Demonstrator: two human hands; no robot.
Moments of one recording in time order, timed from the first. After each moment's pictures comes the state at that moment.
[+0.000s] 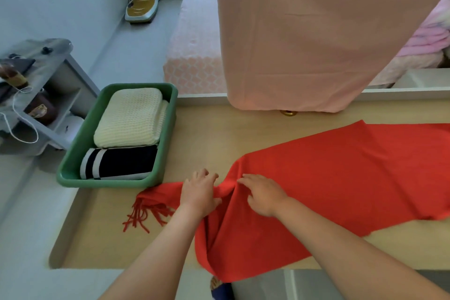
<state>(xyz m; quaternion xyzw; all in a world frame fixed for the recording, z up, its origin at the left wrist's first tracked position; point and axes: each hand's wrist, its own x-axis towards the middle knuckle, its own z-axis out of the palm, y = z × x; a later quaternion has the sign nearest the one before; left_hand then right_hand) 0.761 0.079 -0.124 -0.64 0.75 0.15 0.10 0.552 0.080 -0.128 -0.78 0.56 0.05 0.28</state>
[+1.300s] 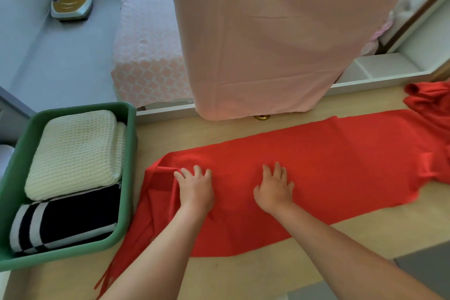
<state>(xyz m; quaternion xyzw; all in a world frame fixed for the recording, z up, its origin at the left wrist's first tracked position) 0.714 -0.015 -0.138 -0.59 0.77 0.08 0.23 0.521 0.035 -0.149 -0.50 0.83 0.03 0.25</state>
